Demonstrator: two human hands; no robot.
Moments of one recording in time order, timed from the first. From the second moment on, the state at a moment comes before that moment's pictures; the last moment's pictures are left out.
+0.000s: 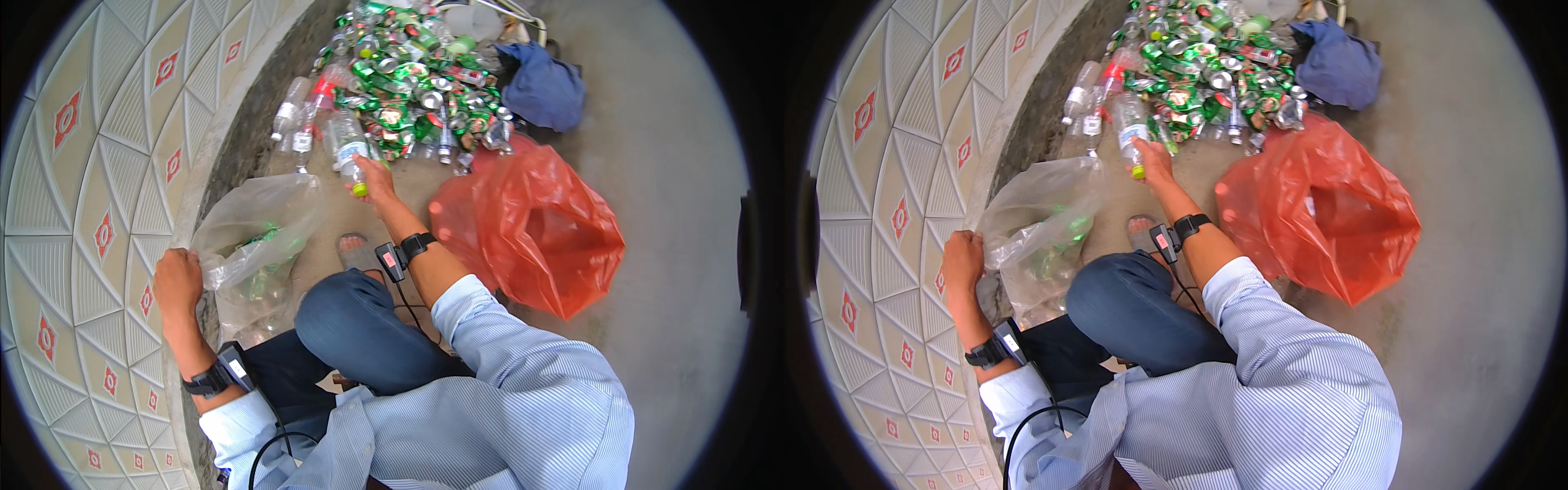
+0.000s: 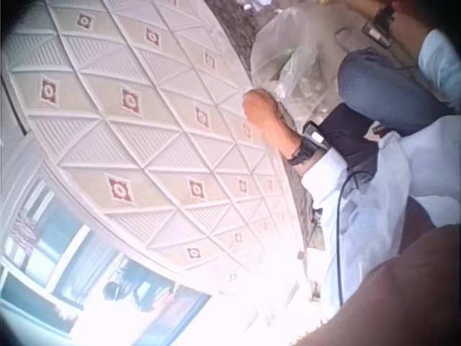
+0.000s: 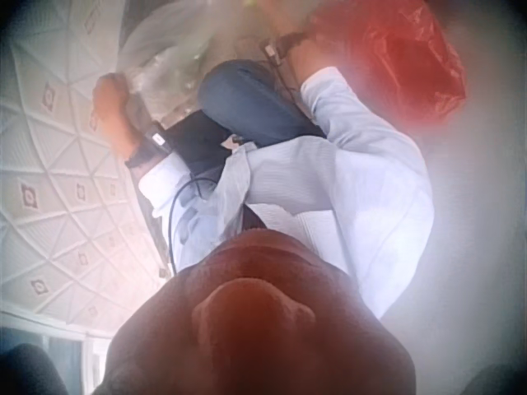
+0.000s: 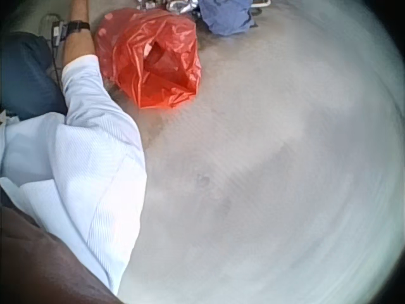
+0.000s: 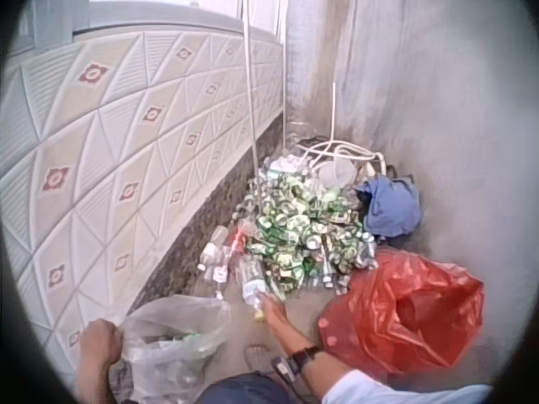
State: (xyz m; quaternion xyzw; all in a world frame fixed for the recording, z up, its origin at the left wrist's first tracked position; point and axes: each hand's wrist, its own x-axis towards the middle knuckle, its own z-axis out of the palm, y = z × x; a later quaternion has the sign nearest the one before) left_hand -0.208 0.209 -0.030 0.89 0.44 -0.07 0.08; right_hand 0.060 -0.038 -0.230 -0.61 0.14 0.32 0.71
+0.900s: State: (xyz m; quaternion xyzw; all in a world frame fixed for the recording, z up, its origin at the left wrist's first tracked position) left_hand -0.196 0.234 -0.061 0.89 0.36 -0.04 0.29; right_hand -0.032 -0.431 0.076 -0.94 0.11 -0.04 0.31
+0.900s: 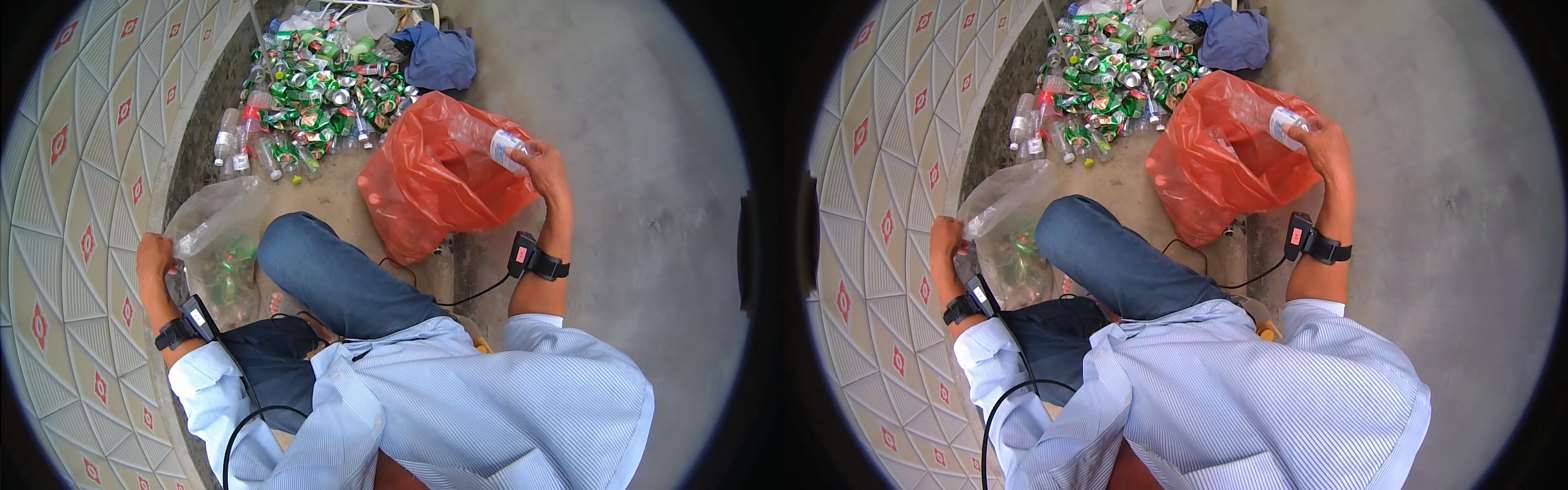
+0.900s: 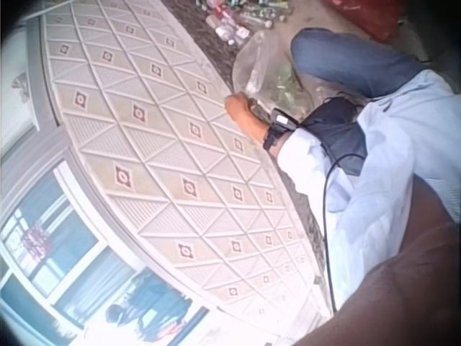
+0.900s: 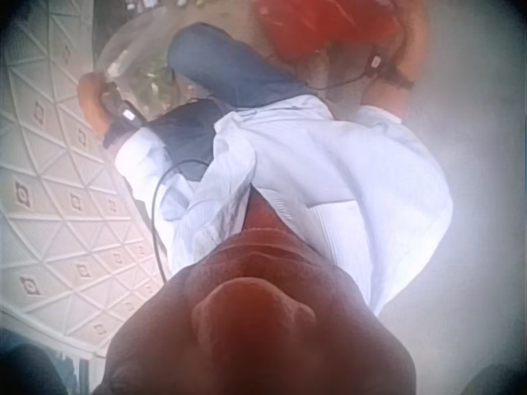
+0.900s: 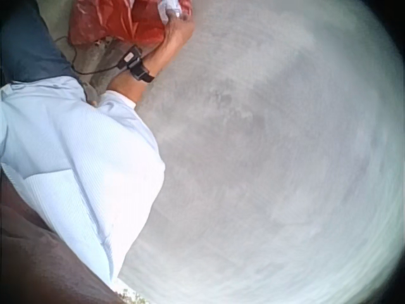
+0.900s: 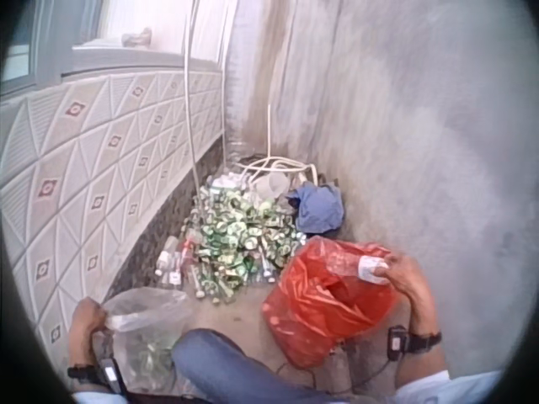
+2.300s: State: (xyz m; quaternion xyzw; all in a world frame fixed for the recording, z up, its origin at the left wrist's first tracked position) left_hand -0.207 0.235 -0.054 0.88 0.38 -0.04 0.29; right_hand -0.039 -0.332 0.079 -0.97 -0.04 -0.05 0.23
